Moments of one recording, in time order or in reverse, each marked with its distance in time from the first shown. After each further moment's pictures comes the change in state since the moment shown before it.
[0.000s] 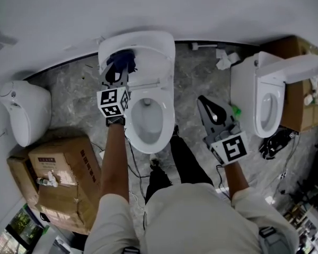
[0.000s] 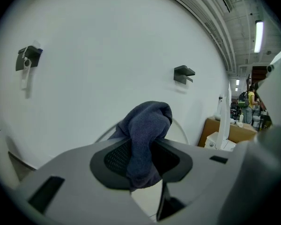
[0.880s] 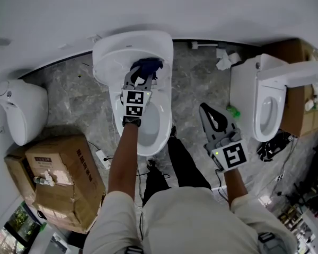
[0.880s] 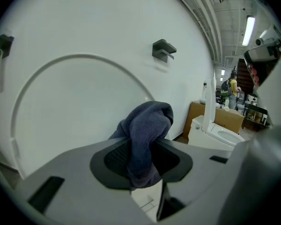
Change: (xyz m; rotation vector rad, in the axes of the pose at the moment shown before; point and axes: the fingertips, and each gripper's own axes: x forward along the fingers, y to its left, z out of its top) left arm 0.056 -0.100 -0.081 0.096 0.156 -0.161; right arm -0.004 -0.025 -0.041 0.038 0.101 -0.008
